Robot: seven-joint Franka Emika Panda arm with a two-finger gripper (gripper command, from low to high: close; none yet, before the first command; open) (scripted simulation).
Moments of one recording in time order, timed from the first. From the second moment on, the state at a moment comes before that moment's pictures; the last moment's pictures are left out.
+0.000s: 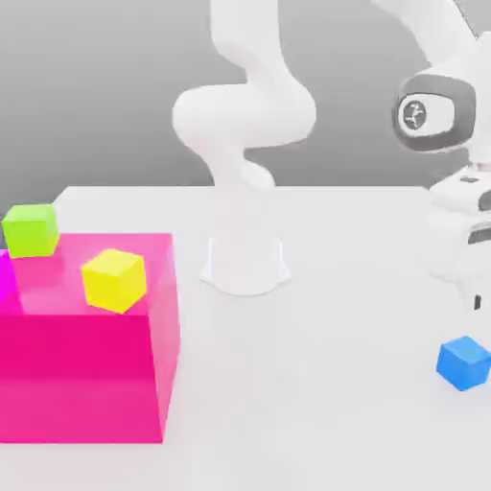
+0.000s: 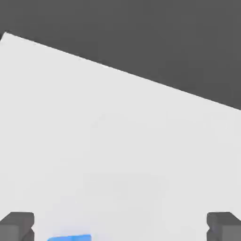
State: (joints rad) arm 0.32 0.06 0.42 -2.54 -0.12 2.69 1.24
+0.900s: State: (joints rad) arm 0.24 0.09 0.24 -2.49 -0.13 2.58 1.15
